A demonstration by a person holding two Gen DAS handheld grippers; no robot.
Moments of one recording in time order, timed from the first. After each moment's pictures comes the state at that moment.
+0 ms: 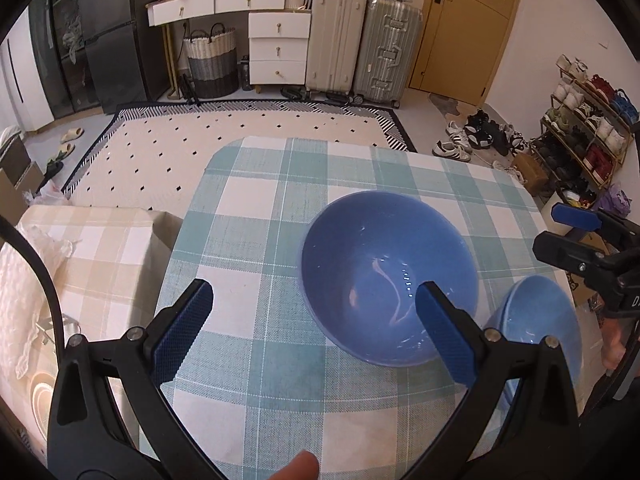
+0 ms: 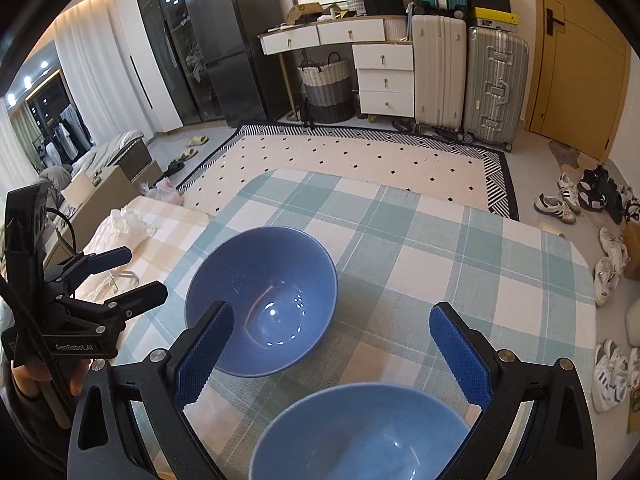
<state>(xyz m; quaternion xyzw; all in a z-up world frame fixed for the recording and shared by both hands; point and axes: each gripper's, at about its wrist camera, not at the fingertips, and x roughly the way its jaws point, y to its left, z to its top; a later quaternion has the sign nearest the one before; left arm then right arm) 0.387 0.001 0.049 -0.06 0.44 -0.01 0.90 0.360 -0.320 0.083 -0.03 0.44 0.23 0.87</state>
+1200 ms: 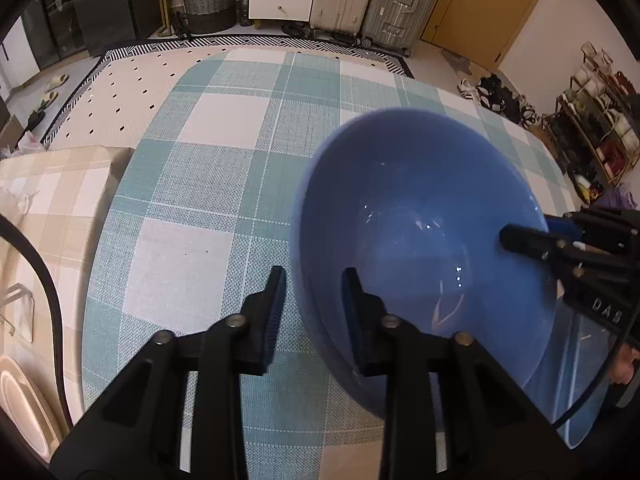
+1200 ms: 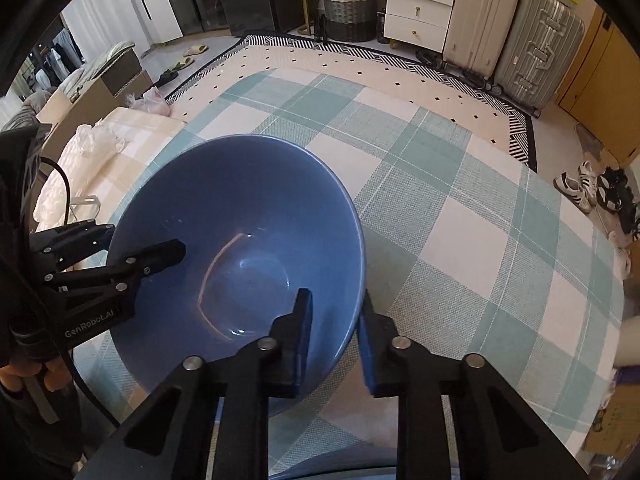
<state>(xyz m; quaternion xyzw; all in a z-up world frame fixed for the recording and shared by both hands) 0.459 0.007 -0.072 -0.08 0.53 -0.02 0.84 0.418 -0.260 -0.015 -0.13 0.55 0.23 0.79</state>
